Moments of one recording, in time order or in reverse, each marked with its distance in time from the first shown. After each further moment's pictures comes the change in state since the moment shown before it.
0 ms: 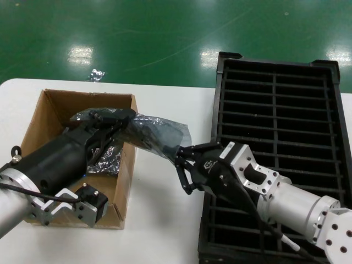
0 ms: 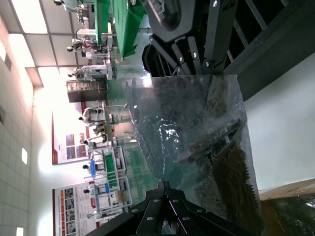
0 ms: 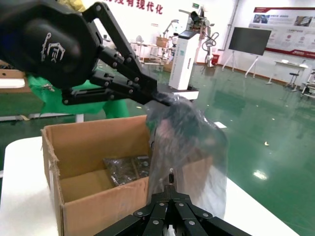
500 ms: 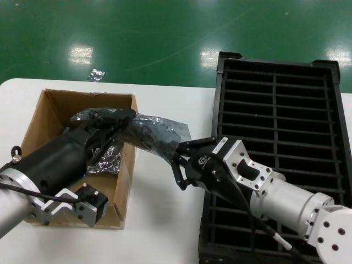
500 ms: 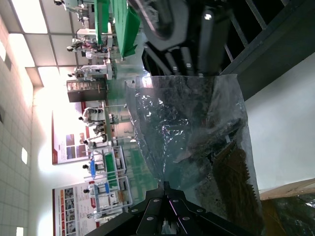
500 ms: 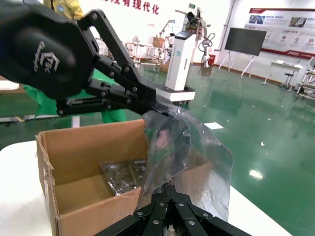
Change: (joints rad) left arm 0.000 0.000 0.000 0.000 0.000 0.000 0.000; right arm -0.025 -0.097 0.086 0.025 -0.129 -0.069 0.033
